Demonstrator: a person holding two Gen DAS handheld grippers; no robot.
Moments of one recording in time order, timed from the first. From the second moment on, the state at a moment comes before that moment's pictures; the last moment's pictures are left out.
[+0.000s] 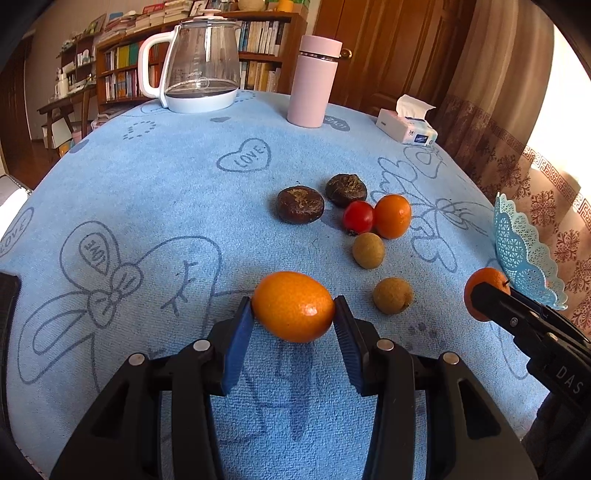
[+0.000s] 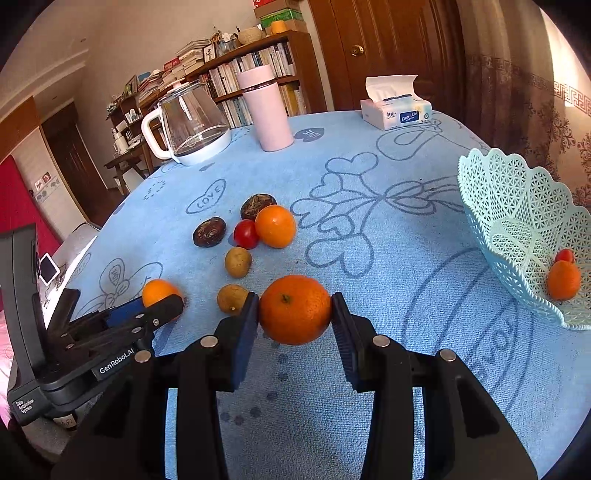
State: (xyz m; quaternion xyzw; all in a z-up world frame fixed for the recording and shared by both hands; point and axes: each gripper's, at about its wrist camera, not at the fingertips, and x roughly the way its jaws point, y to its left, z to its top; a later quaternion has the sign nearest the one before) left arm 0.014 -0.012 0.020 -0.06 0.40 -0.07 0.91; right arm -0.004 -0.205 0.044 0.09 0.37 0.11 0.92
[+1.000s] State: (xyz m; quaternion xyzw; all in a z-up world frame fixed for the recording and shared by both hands) left arm 0.007 -0.055 0.038 0.02 0.38 -0.06 0.92; right arm -0.023 -0.338 0.081 0.17 0.28 -0.03 0.94
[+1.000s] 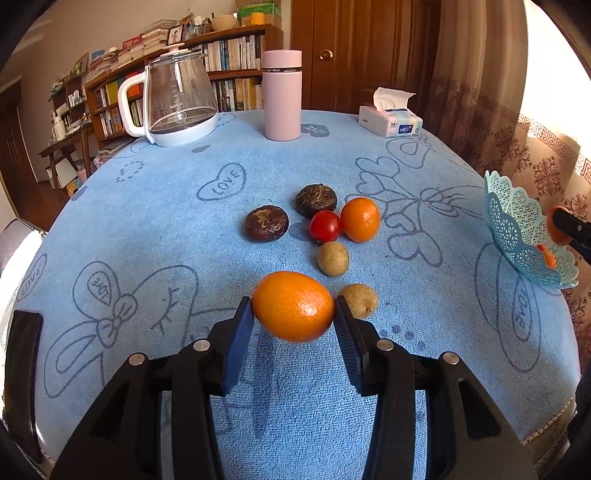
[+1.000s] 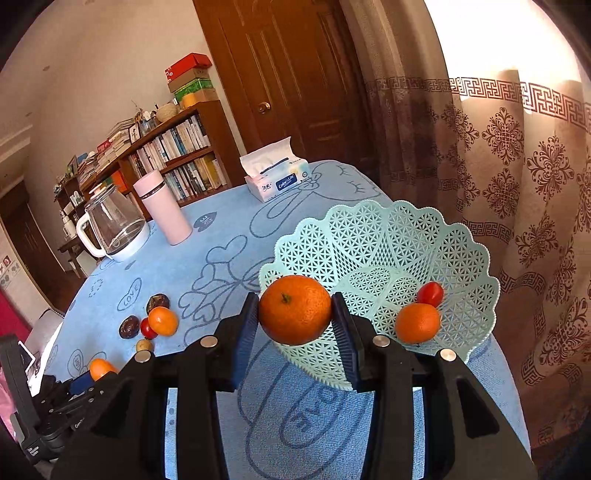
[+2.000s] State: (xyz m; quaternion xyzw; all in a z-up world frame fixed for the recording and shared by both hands) left arm 0.004 -0.102 0.054 0.06 0.36 -0.08 0.93; right arm -0.026 -0.376 0.056 0.19 0.29 -0.06 0.94
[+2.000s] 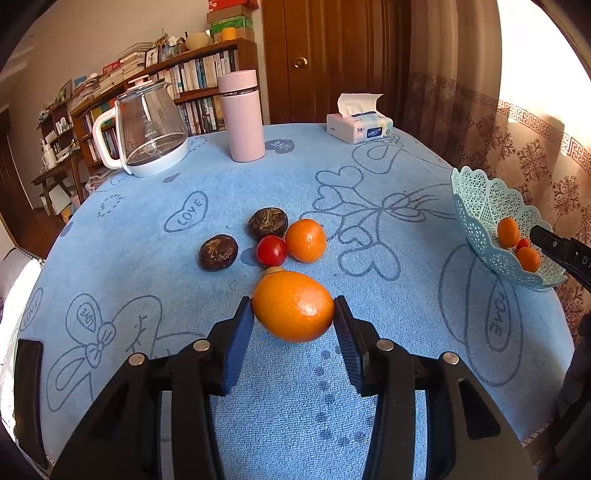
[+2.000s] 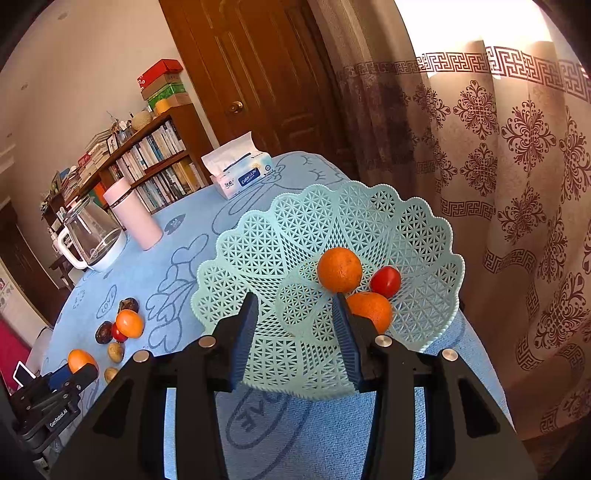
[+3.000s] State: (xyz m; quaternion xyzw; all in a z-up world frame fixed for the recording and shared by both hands) left arm 0.014 -0.149 0.072 0.08 0.33 -0.13 0.93; right arm -0.031 -0.380 0.059 0.19 0.28 -0.07 0.94
